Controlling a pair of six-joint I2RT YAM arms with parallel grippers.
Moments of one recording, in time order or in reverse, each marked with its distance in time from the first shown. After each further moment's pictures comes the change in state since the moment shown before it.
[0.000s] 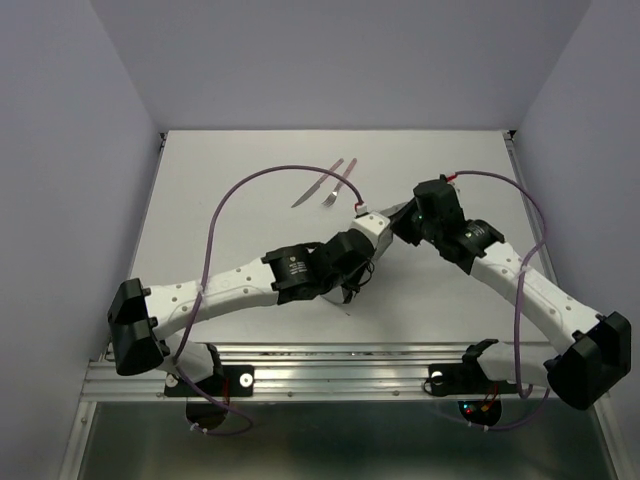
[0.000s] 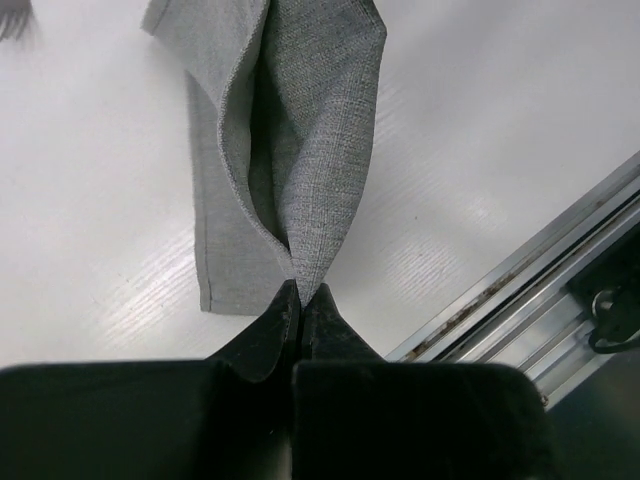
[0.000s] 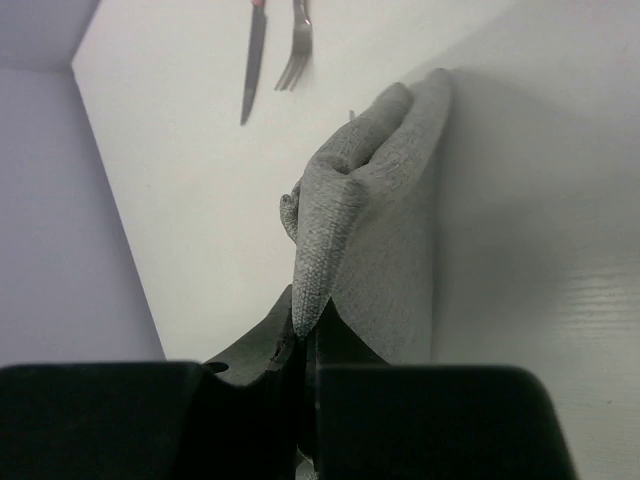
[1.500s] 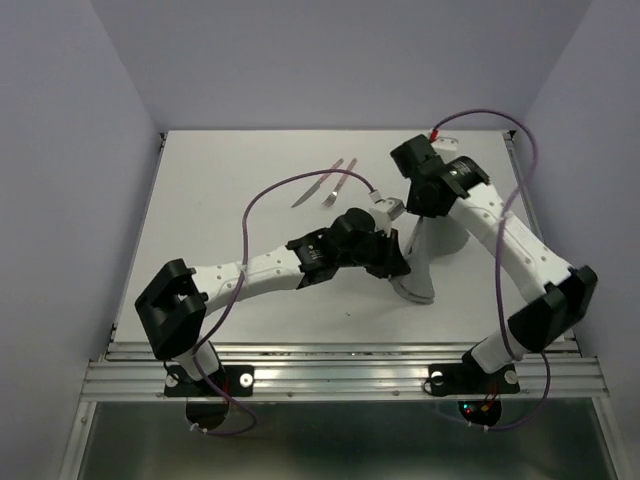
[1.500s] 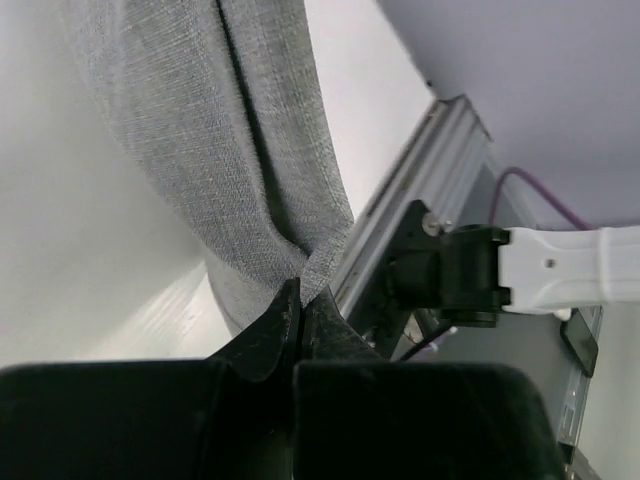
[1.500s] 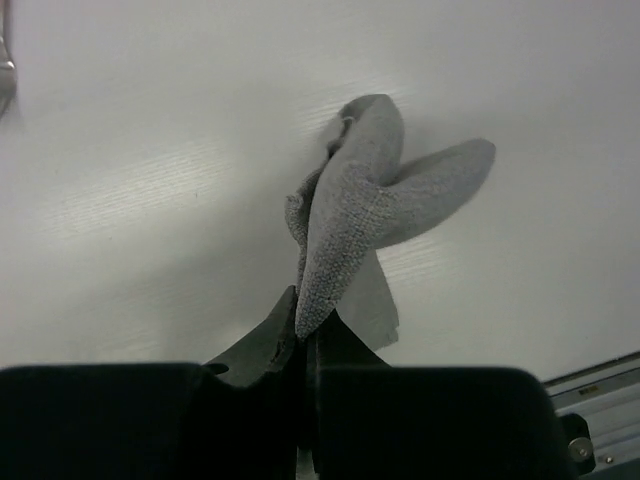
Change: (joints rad) left arm 0.128 0.178 -0.027 0.542 0.586 -0.241; right arm 0.000 0.285 0.639 -0.738 0.424 -0.419
